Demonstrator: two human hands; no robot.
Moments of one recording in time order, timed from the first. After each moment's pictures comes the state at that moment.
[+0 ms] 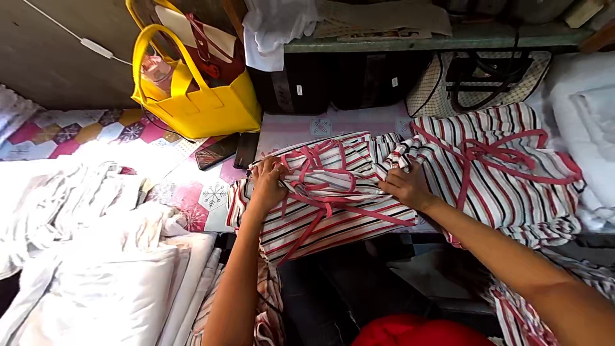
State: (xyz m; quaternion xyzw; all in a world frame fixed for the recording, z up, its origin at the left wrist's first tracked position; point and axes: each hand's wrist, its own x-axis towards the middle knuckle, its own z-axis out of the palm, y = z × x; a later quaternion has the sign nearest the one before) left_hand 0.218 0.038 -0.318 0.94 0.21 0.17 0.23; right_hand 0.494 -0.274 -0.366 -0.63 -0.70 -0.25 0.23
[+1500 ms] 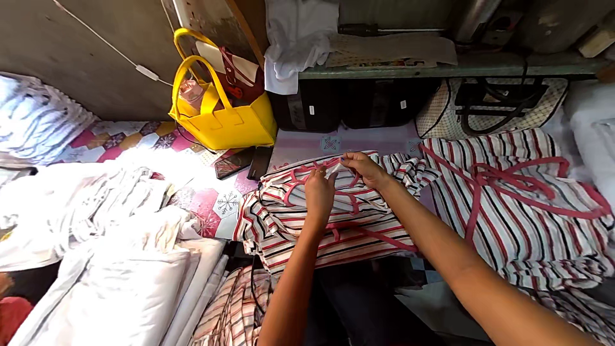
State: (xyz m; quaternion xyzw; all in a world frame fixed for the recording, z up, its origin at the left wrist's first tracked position) left_hand 0.319 -0.060 -0.288 0.84 0.37 0.25 0.31; right_hand 0.481 -0.120 -0.305 -0.58 -0.34 0.46 0.57
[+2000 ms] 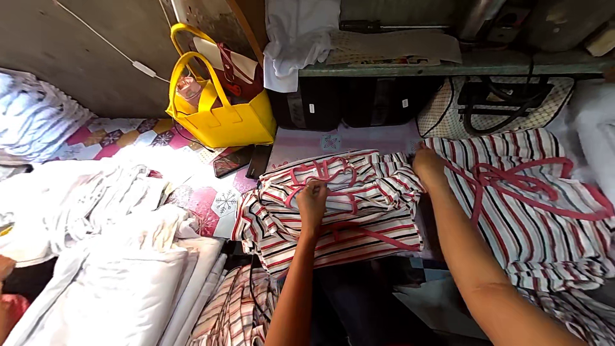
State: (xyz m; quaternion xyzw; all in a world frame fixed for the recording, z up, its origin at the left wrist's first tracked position) left_hand 0.290 -0.063 -0.316 0.77 0.41 0.28 0.41; right_hand 0.562 -0.207 -0.299 -0.95 -0.22 0.15 0.14
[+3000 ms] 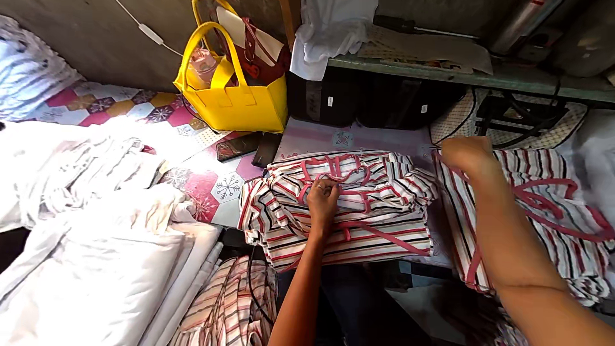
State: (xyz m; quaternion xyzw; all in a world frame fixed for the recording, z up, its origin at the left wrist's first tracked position) left_hand 0.281 -0.063 -0.345 0.72 0.37 0.38 0.45; right_hand 0.545 -0.200 -0.198 -0.94 -0.32 0.10 -0.09
